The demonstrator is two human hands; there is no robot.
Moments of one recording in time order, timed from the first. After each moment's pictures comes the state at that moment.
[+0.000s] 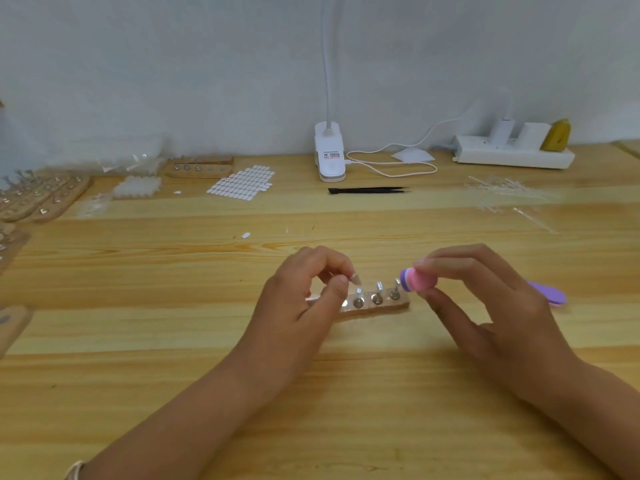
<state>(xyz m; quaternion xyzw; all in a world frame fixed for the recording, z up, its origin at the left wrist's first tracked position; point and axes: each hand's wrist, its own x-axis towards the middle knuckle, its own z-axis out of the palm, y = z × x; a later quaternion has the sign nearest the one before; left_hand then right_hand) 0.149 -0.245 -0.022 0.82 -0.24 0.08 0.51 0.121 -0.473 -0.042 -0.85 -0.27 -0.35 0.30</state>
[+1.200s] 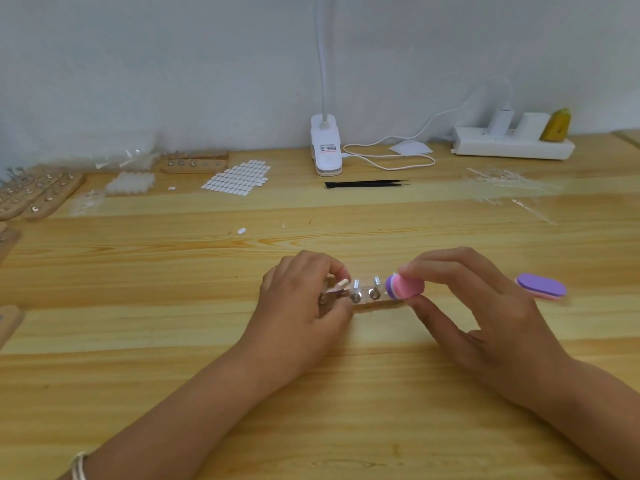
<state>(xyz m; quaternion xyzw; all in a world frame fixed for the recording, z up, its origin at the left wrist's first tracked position) 0.158 -0.249 -0.038 0.91 -0.23 0.07 0.34 0.116 -0.465 -0.045 -0.85 -0.28 -0.34 0.28</state>
